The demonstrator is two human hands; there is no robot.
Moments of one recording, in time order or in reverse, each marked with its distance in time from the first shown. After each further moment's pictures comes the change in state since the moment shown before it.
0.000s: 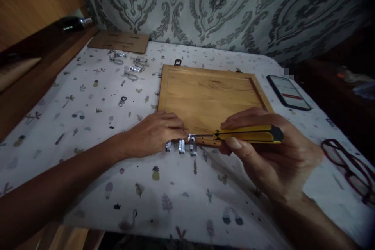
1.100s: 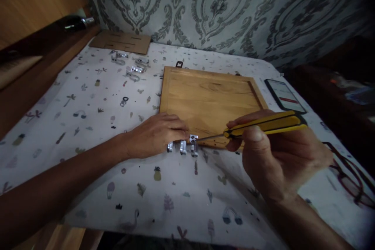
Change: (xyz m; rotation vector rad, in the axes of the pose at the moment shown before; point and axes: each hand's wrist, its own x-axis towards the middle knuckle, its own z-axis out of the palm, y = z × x) left_hand 0.000 -0.001 0.002 -0.037 0.029 0.019; right_hand 0.001 -0.009 0.010 0.043 0.218 0.154
